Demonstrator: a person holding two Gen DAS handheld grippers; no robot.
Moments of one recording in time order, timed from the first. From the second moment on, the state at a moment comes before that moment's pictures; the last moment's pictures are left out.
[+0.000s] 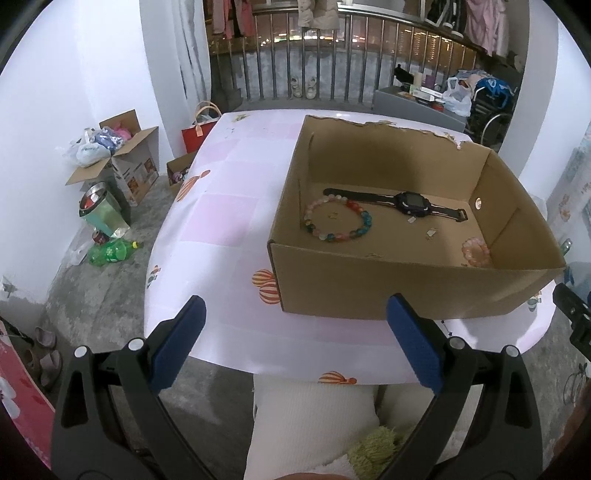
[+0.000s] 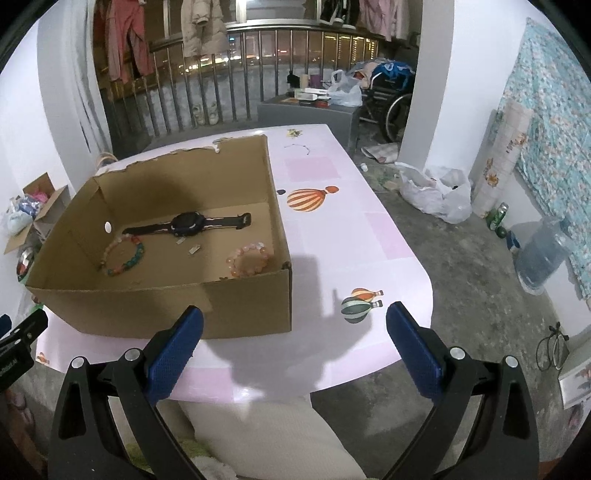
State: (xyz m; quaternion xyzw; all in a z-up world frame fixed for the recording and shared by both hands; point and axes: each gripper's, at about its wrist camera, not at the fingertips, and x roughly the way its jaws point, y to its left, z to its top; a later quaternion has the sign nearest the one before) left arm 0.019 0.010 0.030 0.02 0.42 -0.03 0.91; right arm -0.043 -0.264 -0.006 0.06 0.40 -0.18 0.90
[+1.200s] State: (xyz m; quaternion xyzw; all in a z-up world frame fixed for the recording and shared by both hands) left arm 0.018 0.007 0.029 0.02 0.42 -0.03 0.91; right arm -0.041 -0.257 -0.002 0.05 0.40 -0.15 0.90
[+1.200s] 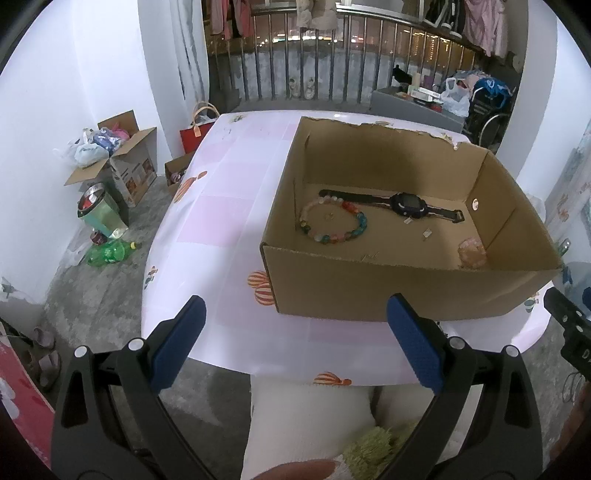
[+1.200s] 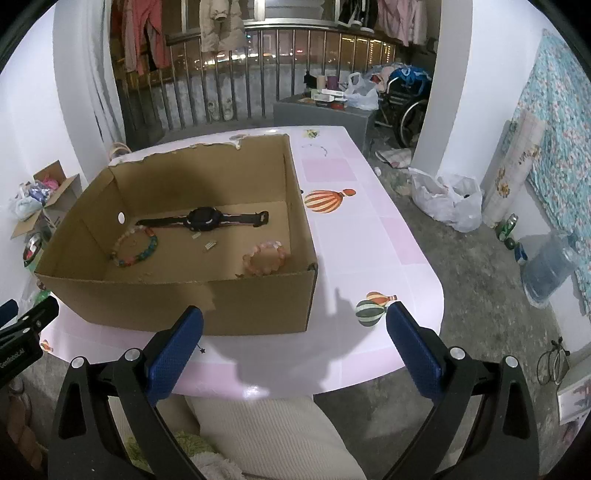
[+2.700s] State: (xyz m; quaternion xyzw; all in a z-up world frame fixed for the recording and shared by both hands) left arm 0.013 0.017 0.022 0.03 0.37 -0.02 0.93; right arm -0.055 -0.254 0.002 0.05 0.32 -0.16 0.93
